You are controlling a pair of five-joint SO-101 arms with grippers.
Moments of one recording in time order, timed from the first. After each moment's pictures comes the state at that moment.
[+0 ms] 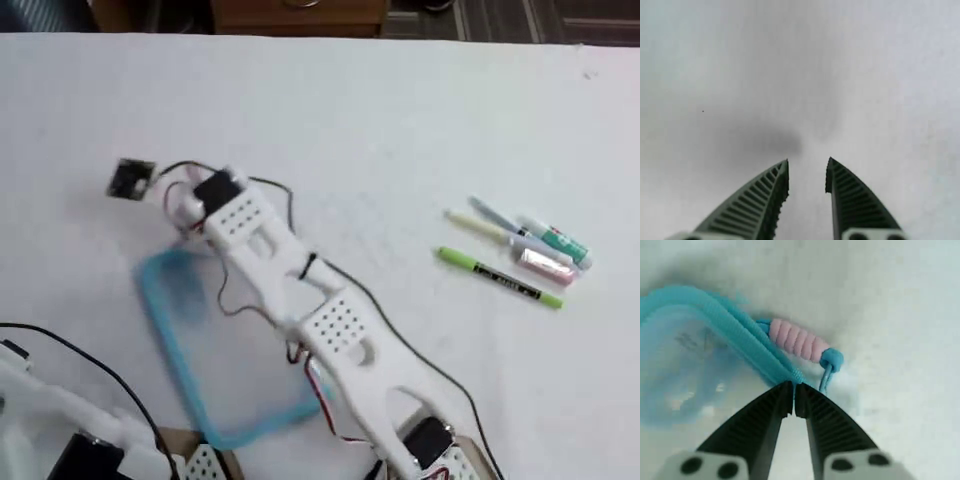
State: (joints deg) left arm -70.8 -26.5 60.6 45.7 1.8; right arm -44.0 70.0 -78.7 94.9 36.8
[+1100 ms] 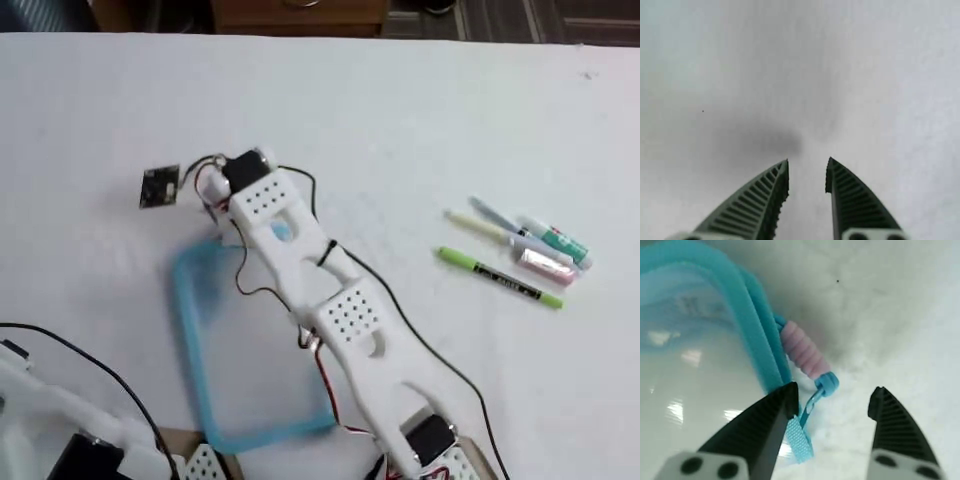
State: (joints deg) left arm -70.8 -26.5 60.6 45.7 1.8; right arm -40.9 68.2 -78.0 98.5 54.9
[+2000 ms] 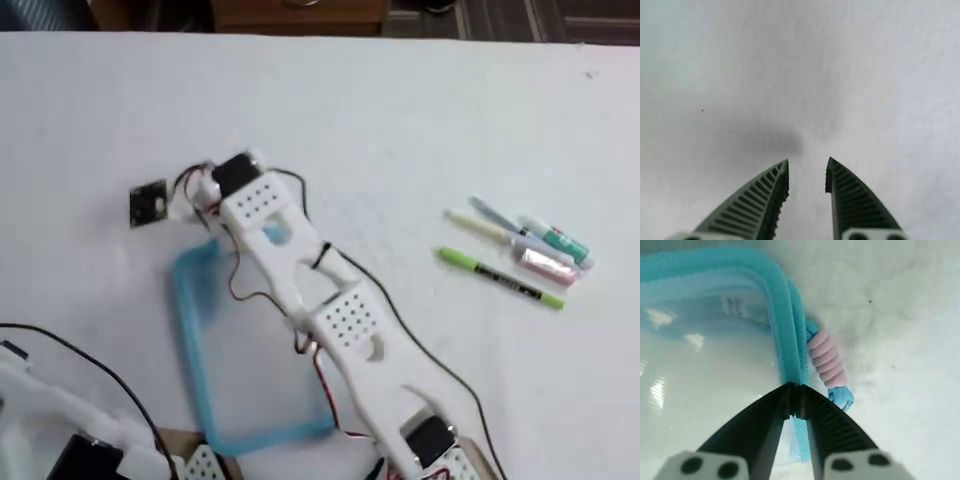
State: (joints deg) left arm -70.8 -26.5 60.7 45.7 1.8; right arm -43.2 66.2 -76.9 100.0 61.1
